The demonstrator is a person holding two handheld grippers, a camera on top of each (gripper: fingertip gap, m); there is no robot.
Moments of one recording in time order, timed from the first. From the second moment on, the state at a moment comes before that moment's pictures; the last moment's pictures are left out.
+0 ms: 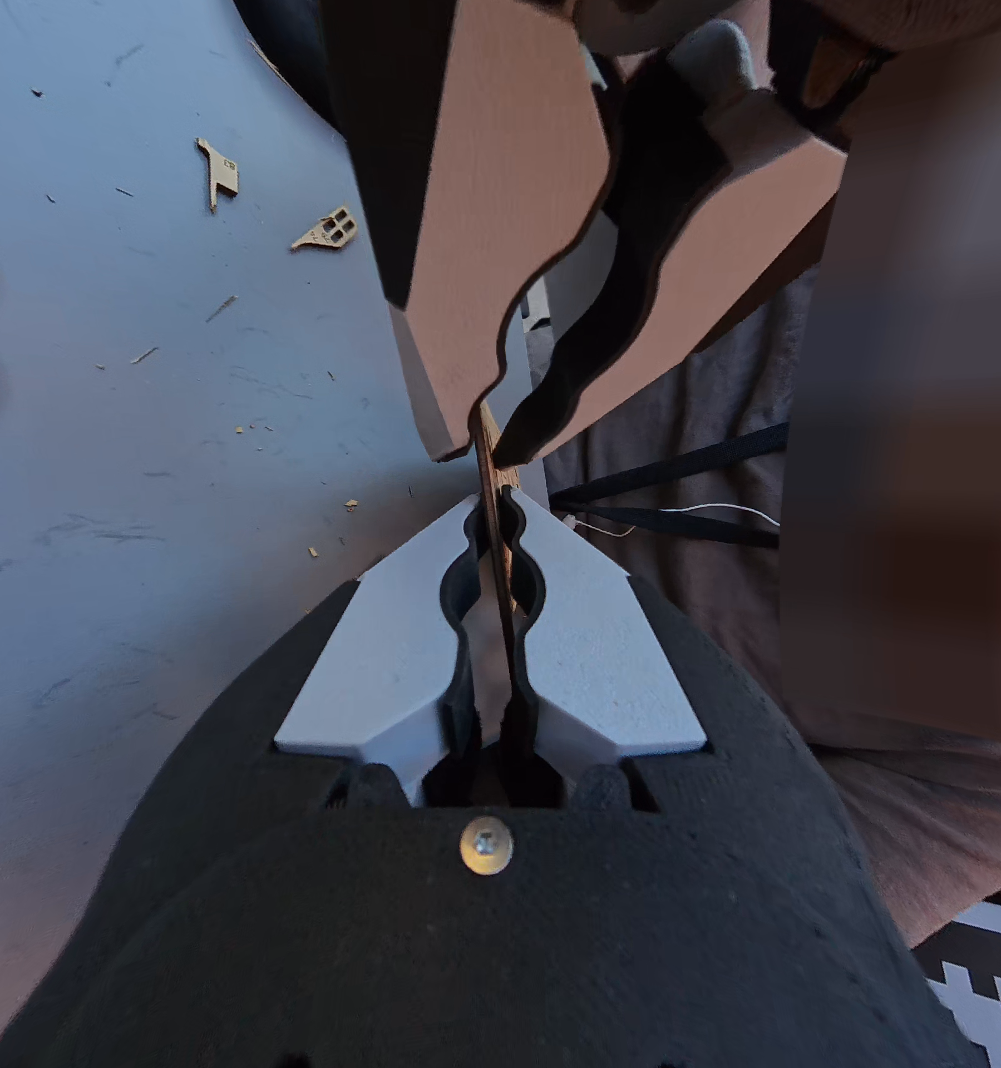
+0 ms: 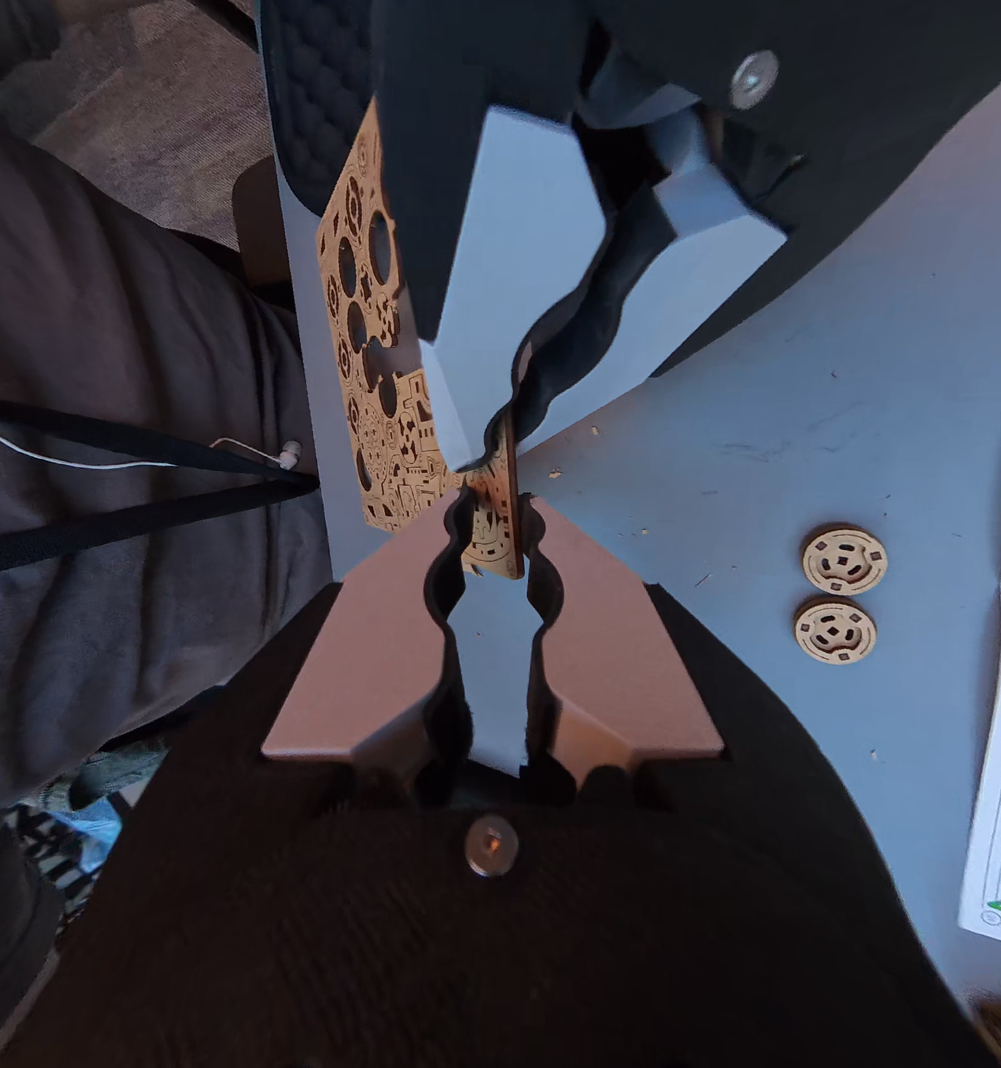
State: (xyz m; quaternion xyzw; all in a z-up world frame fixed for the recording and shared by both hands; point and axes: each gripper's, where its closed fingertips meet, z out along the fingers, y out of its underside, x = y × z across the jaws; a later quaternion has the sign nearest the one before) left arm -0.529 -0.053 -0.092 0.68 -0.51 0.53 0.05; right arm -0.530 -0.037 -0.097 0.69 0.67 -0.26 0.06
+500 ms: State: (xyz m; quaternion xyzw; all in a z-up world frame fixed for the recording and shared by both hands) left arm -0.531 -0.051 -0.098 0.69 -0.51 0.52 0.05; right arm -0.532 -0.035 -0.102 0.68 0.70 -0.23 0.02
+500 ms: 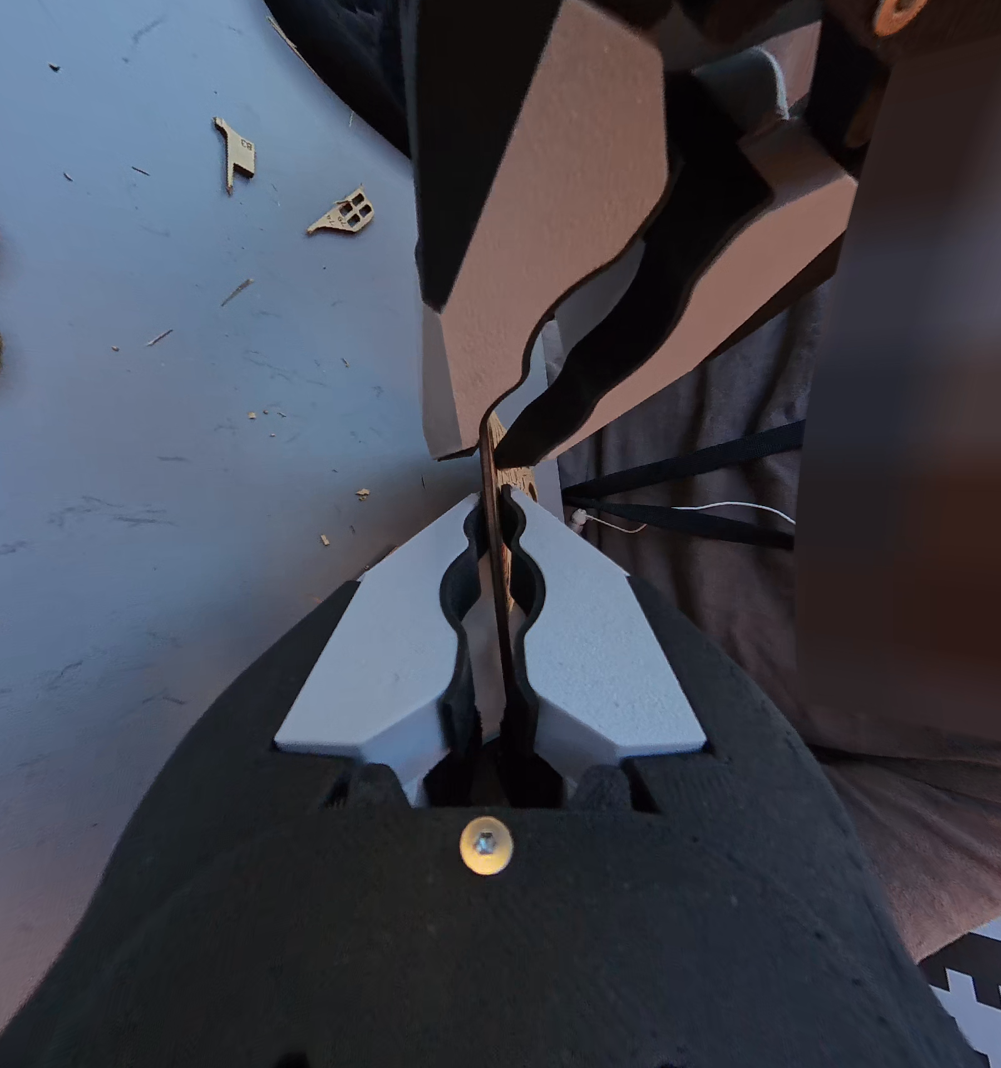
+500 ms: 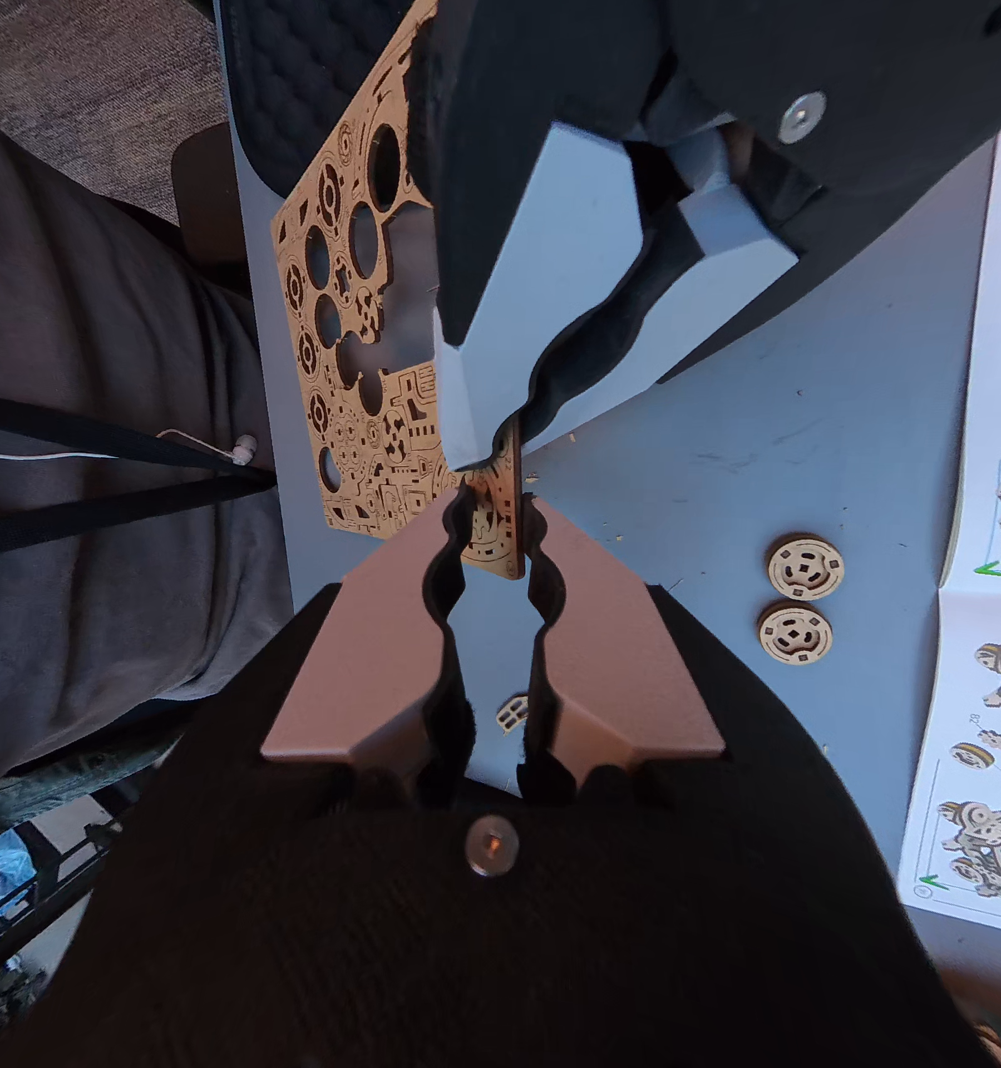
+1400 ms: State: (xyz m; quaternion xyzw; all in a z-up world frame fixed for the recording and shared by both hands) left arm -0.532 -0.055 -0.100 0.68 -0.51 0.52 0.06; right arm -0.532 -0.036 -0.106 0.66 0.71 -0.22 0.00
